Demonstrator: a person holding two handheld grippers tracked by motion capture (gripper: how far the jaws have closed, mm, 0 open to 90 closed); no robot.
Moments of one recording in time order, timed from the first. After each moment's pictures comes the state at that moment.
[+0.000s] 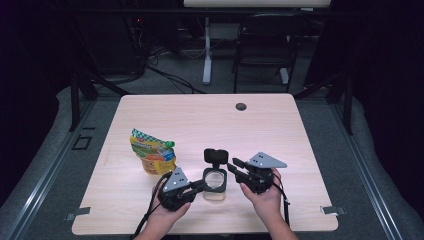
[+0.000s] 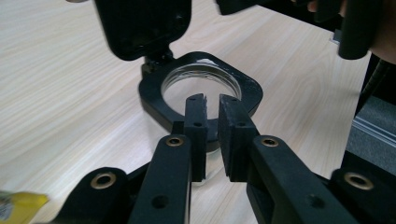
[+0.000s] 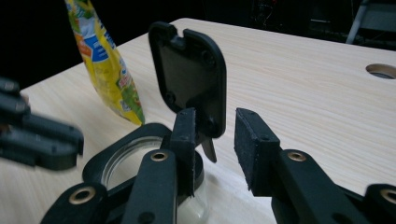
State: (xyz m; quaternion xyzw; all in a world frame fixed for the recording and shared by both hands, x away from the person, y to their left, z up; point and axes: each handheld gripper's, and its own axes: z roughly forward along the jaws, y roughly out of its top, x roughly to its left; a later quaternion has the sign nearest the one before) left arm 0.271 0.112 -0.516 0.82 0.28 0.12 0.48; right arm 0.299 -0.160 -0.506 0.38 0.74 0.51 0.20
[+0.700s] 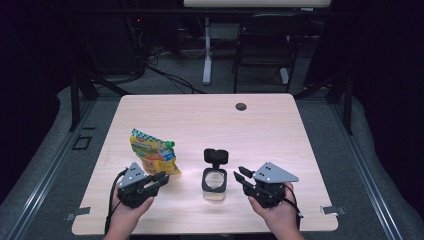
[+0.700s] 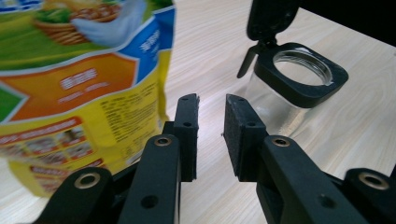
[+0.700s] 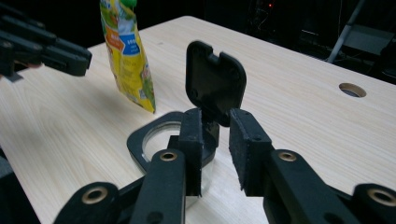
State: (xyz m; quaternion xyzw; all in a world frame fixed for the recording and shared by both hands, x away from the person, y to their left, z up) left arm 0.274 0.205 -0.506 0.79 0.37 0.16 0.47; right arm 0.250 -0.167 -0.463 0.35 0.77 0.48 0.23
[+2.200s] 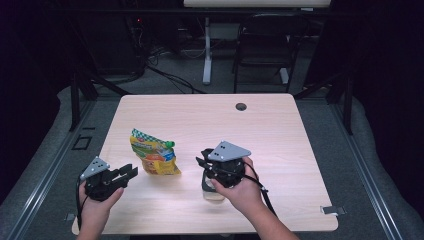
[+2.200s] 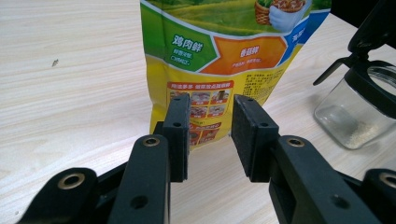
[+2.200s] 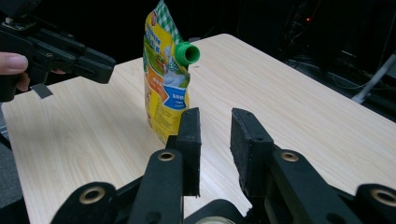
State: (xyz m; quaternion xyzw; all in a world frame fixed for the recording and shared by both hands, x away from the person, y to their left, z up) left arm 0.288 0.284 -0.510 0.73 0.46 0.17 0.47; right arm 0.291 -0.078 -0.431 0.28 0.80 0.48 0.22
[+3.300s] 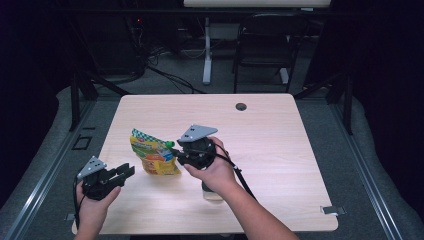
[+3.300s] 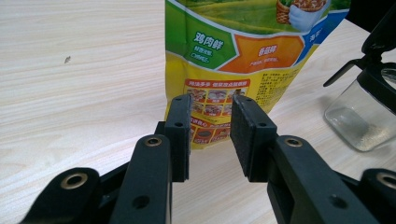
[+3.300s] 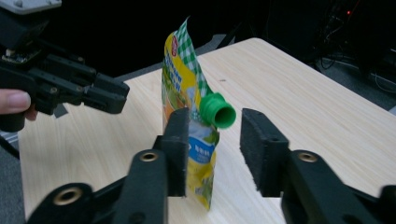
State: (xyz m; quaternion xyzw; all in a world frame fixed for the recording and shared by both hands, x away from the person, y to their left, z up) left arm 0.291 0.294 -0.512 0.73 0.47 0.18 0.46; right arm 0.338 -0.016 -0.426 0.26 0.82 0.48 0.17
